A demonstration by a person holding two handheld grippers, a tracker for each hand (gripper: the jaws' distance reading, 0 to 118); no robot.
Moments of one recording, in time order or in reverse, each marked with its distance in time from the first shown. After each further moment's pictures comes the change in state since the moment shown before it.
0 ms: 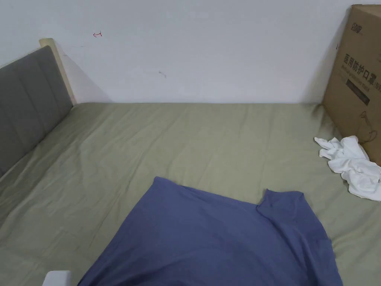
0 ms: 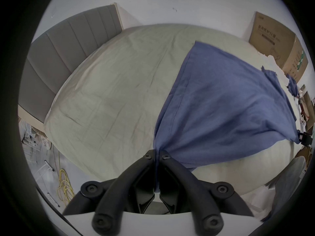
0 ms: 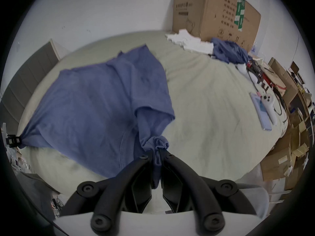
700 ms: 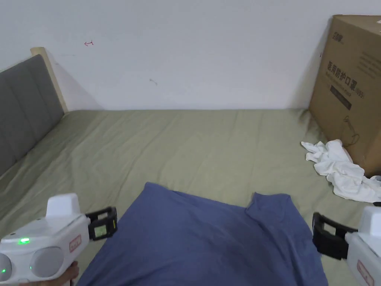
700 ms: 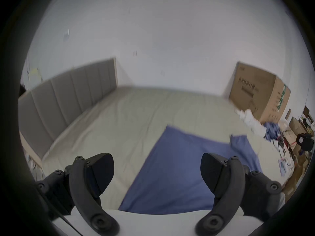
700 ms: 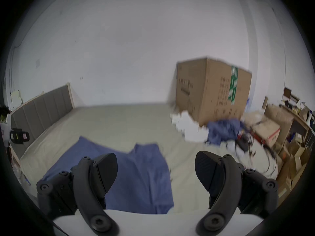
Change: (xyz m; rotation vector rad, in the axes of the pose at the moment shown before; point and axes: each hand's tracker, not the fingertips) left arm 0.076 0.105 0.167 0.604 -0.121 0.082; right arm -0.027 0.114 0.182 0.664 0.003 0.034
